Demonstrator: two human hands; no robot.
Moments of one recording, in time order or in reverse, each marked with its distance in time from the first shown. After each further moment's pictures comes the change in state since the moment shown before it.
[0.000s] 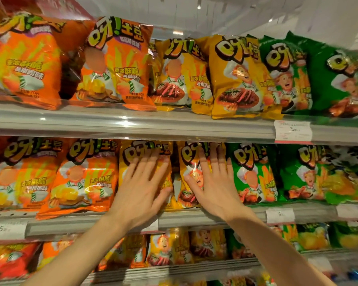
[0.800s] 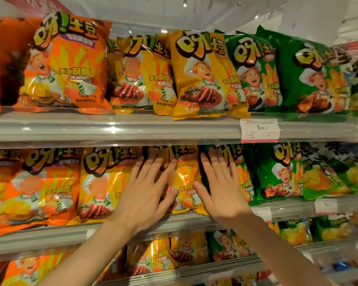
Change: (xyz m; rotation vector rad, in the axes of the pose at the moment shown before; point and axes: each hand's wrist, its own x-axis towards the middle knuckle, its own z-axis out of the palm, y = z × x) left_hand 0.041 0.071 0.005 -0.032 0.039 0.080; right_hand -0.021 0.081 -0.009 -0.027 0.063 -0.061
